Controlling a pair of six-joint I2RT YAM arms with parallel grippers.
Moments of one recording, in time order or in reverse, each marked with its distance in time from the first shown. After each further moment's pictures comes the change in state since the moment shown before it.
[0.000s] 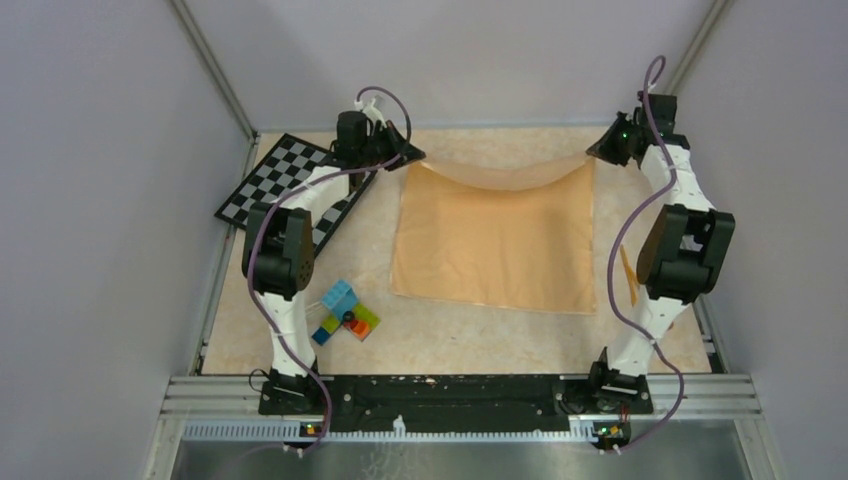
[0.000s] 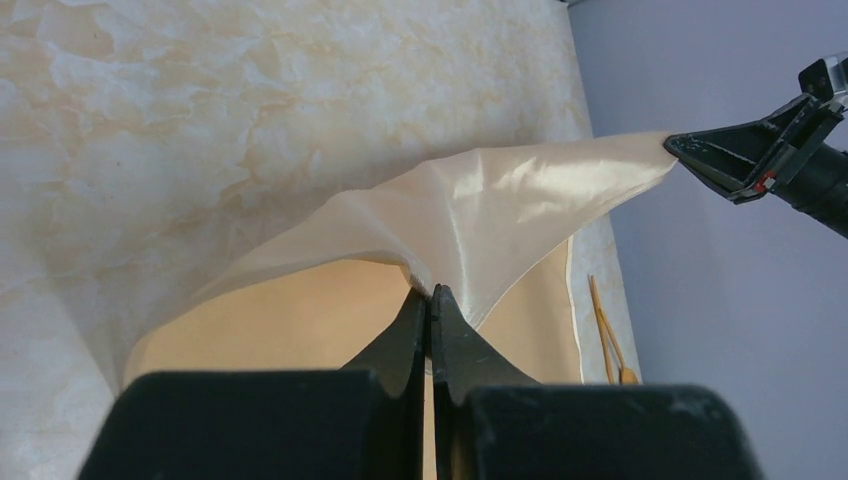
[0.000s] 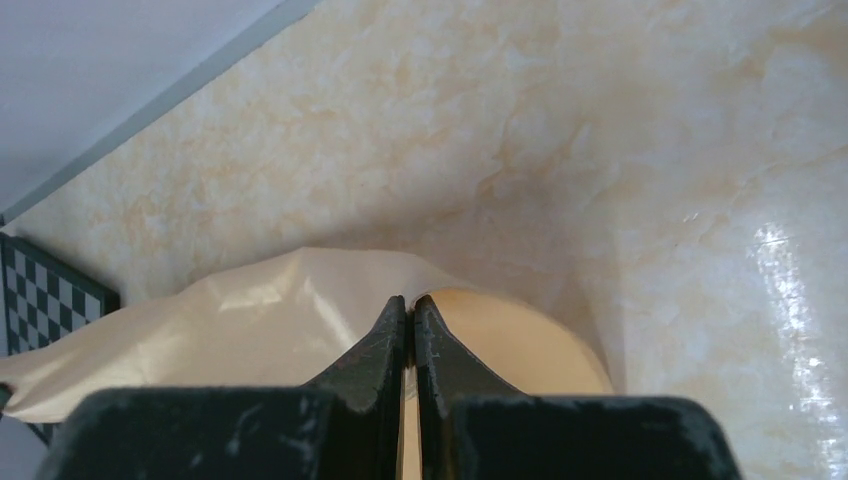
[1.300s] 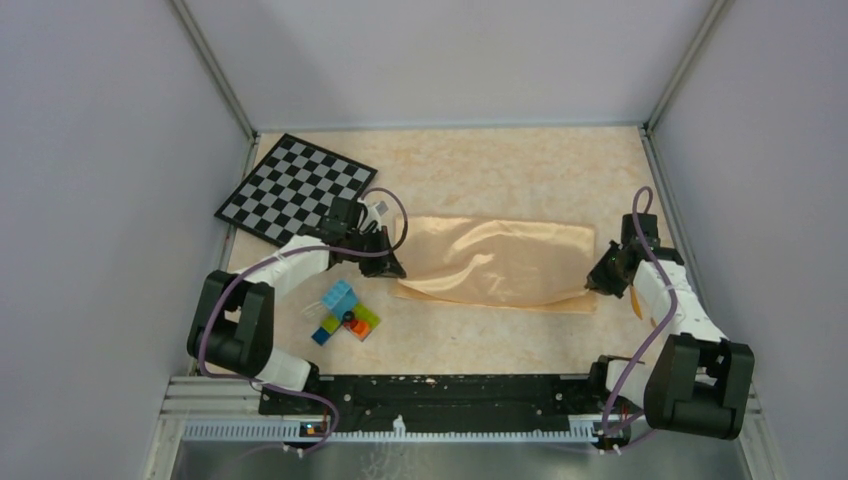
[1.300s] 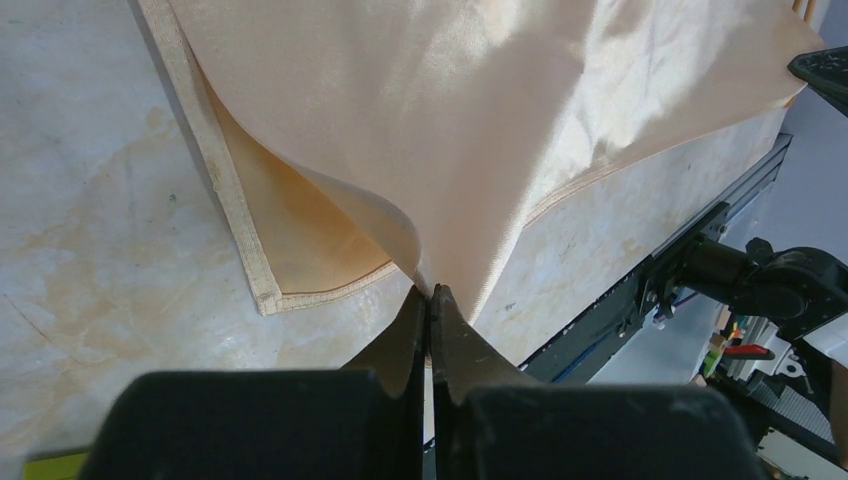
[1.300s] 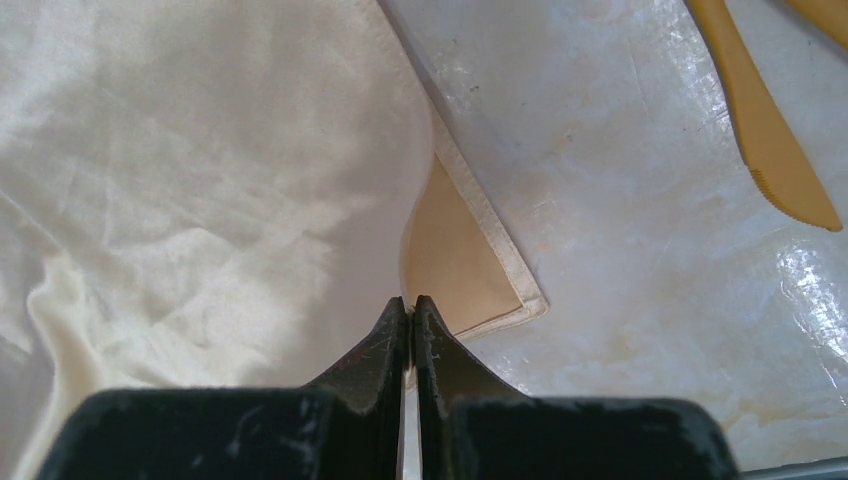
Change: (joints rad) left arm -0.080 -0.540 -0.705 -0.477 0.014 0.228; right arm 0.033 -0.767 -0.993 -0.238 0.241 0.129
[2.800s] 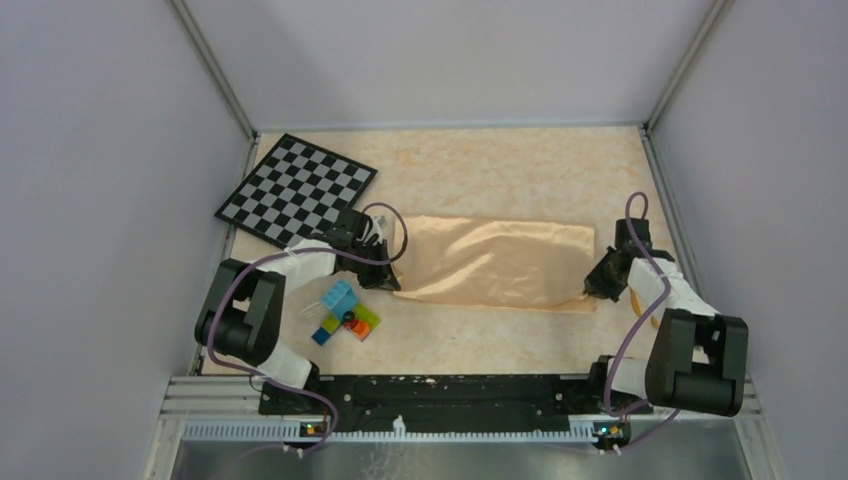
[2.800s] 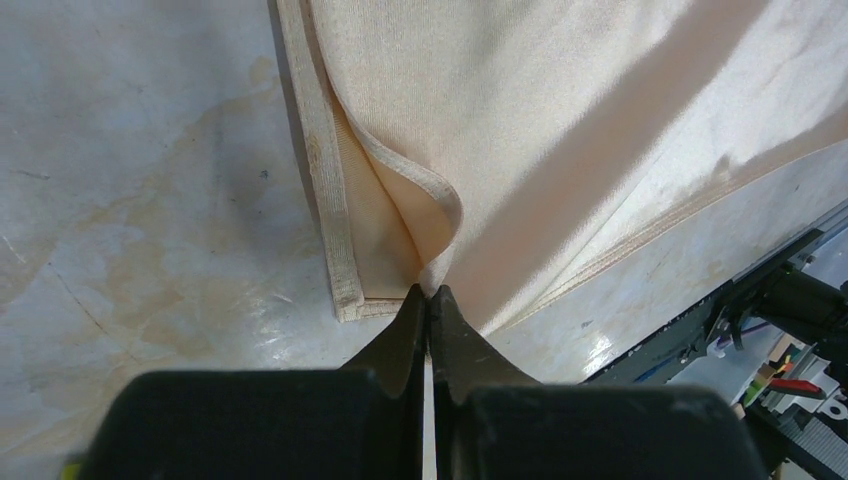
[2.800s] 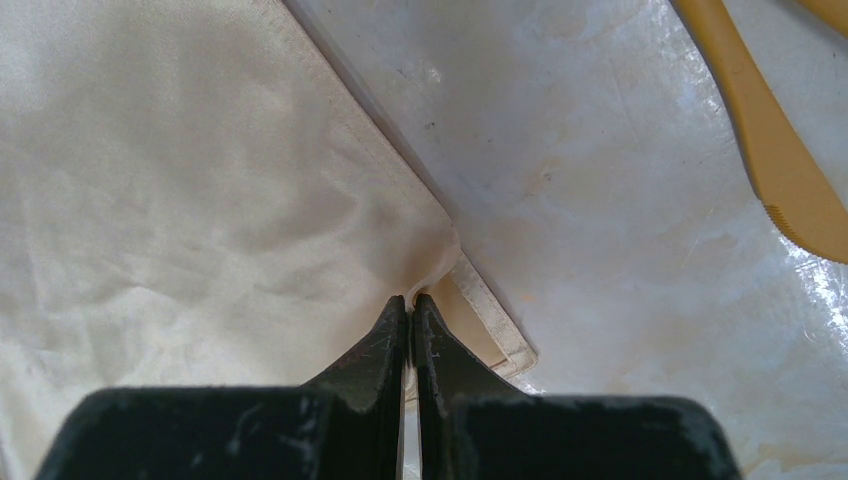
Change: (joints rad) left arm -0.019 0.069 -0.059 0.019 -0.111 0.007; right arm 0.000 0.100 -0.060 0.120 0.053 0.042
